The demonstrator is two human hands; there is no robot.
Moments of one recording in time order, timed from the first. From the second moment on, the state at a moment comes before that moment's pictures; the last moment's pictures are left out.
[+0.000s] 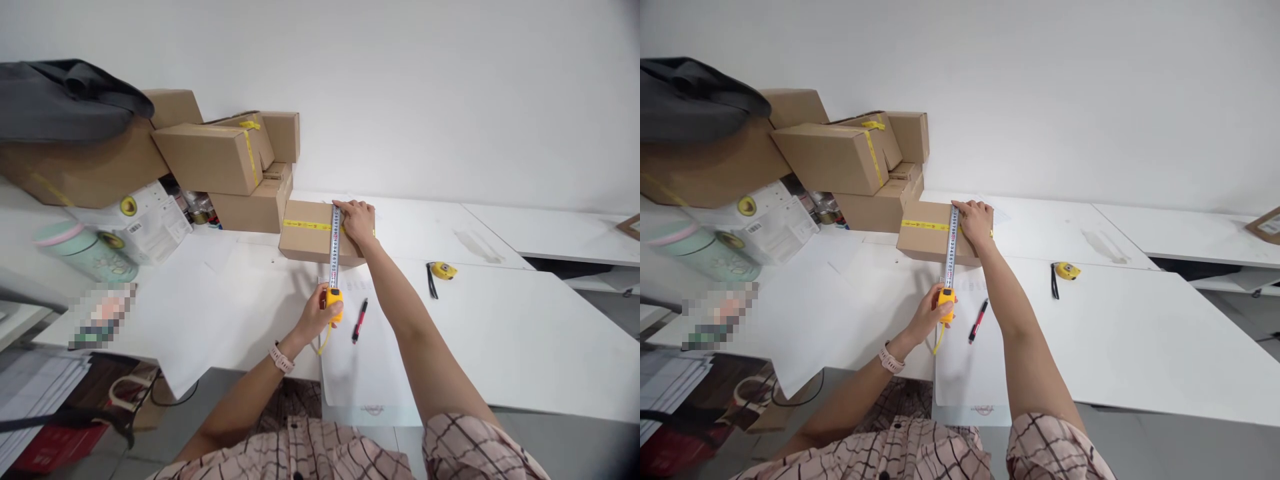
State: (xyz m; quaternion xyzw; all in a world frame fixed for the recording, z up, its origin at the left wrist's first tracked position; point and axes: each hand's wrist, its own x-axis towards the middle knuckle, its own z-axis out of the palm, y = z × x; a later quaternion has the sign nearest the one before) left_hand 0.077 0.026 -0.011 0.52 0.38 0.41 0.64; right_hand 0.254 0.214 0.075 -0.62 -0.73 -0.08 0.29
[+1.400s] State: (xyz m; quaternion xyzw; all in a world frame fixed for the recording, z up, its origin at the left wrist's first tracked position) left_hand -0.008 -0.083 -0.030 0.63 0.44 0.27 0.58; right_hand 0.211 -0.027 -0.026 -0.59 -0.54 0.32 0.50
